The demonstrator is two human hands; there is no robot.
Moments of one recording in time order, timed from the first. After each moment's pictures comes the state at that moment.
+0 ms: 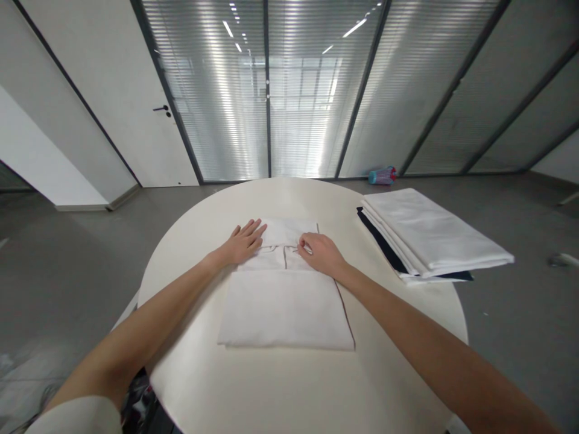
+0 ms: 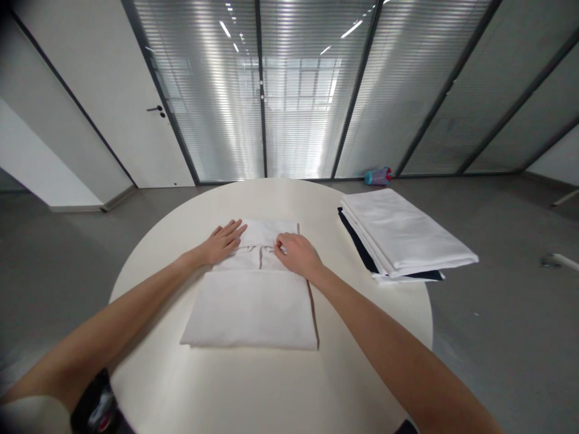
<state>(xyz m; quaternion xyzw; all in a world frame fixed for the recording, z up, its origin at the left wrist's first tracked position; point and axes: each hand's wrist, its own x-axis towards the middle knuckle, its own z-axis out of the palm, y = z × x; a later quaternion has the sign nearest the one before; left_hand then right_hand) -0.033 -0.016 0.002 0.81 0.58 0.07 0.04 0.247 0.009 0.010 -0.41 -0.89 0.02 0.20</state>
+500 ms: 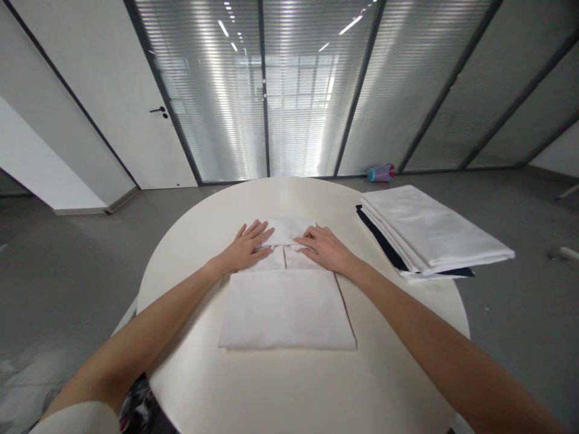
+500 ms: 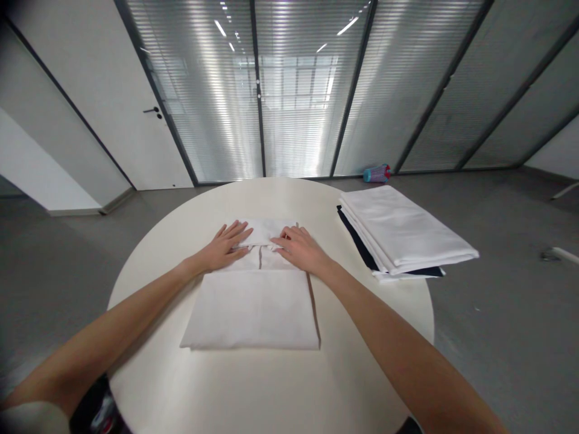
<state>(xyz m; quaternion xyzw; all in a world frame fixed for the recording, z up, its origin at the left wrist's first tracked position) -0.021 -0.028 0.005 0.84 0.52 0.11 0.03 0.270 0.021 0.016 -0.29 -0.94 -0.02 0.17</state>
